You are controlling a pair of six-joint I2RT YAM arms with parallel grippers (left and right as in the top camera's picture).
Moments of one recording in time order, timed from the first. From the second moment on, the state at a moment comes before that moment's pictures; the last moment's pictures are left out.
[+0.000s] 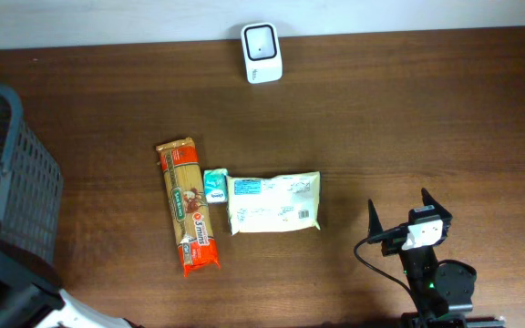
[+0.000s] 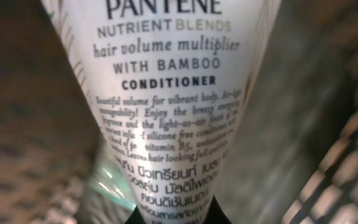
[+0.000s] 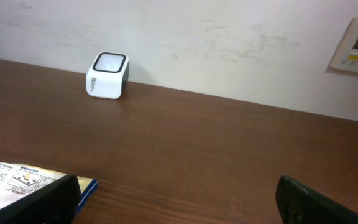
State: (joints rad) left arm 0.73 1.93 1.87 -1.11 -0.15 0.39; right arm 0.00 0.02 0.01 -0.06 -0.12 -0.13
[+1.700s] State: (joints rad) left arm -0.35 2.01 2.06 -0.82 0.15 -0.39; right arm 0.00 0.02 0.01 -0.06 -0.12 -0.13
